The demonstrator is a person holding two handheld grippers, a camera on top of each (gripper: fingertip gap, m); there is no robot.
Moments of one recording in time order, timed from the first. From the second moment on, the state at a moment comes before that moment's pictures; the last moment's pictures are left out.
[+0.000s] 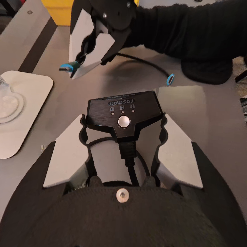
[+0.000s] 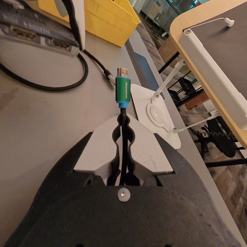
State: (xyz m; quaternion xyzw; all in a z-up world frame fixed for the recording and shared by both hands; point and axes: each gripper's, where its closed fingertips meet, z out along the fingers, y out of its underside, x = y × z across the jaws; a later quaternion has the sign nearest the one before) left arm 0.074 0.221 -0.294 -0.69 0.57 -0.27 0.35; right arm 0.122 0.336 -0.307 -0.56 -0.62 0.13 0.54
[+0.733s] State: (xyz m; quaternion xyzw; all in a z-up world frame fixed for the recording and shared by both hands) left arm 0.067 0.221 -0.360 -0.72 0.62 -0.18 0.27; right arm 0.120 0.331 -0.311 -0.55 -0.63 0.14 0.53
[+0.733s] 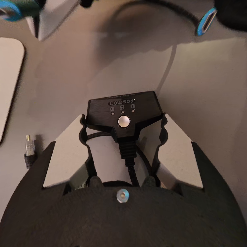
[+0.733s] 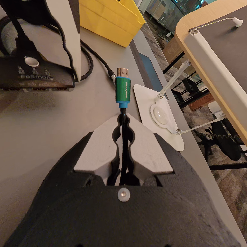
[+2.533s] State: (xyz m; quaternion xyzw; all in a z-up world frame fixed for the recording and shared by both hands) left arm 0.056 0.305 -0.284 -0.82 0.37 -0.21 0.39; right arm 0.095 0.295 -0.253 -0.46 -0.64 0.15 0.60
